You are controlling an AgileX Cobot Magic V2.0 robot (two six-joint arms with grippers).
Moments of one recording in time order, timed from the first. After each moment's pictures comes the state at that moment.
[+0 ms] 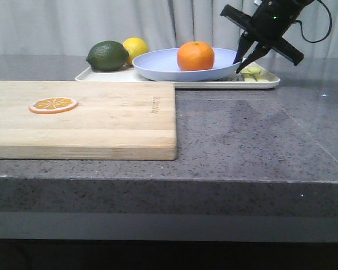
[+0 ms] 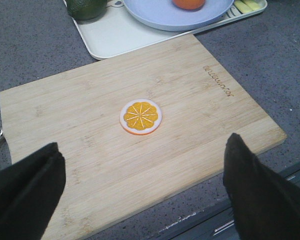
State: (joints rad) left arm -0.46 0.69 -0.81 0.02 0.74 0.03; right arm 0.07 2.32 -2.29 0.43 1.10 0.44
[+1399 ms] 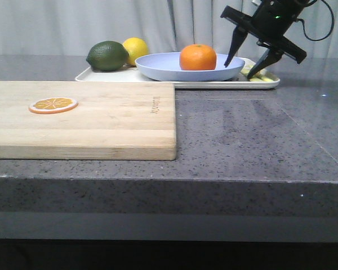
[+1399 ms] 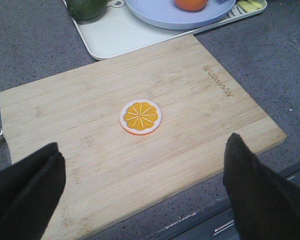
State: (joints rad) left arm -0.46 0.69 -0.81 0.02 0.74 0.03; right arm 0.07 2.32 -2.30 0.40 1.13 0.38
